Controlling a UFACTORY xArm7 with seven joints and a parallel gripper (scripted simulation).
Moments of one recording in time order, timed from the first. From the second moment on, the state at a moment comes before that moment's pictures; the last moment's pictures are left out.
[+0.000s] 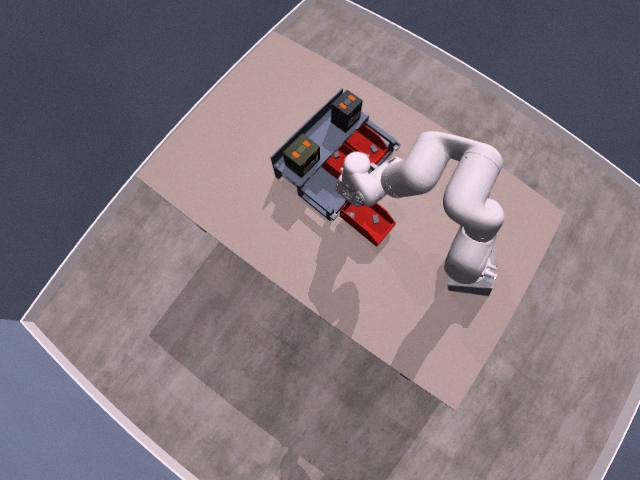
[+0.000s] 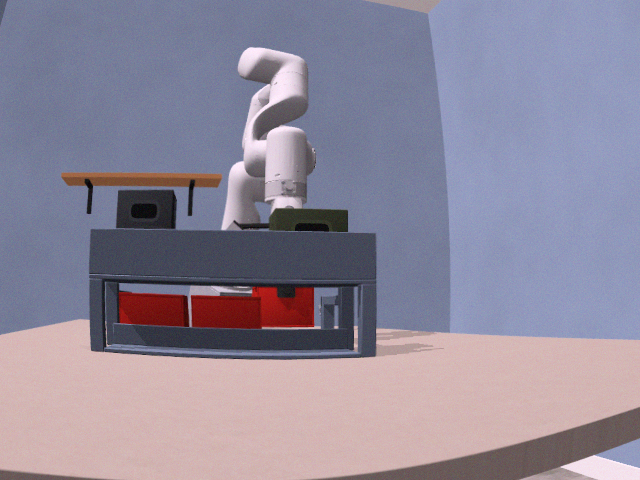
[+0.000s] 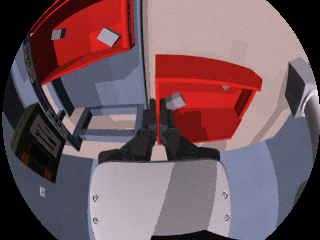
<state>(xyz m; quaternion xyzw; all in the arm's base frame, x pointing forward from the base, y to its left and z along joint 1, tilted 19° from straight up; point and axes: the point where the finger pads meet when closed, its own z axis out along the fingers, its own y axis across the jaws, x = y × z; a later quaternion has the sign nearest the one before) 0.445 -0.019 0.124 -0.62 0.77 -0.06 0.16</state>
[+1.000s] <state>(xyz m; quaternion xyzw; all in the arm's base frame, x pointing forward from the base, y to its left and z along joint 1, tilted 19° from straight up) 0.463 -0.024 0.130 -0.62 0.77 -0.06 0.16</state>
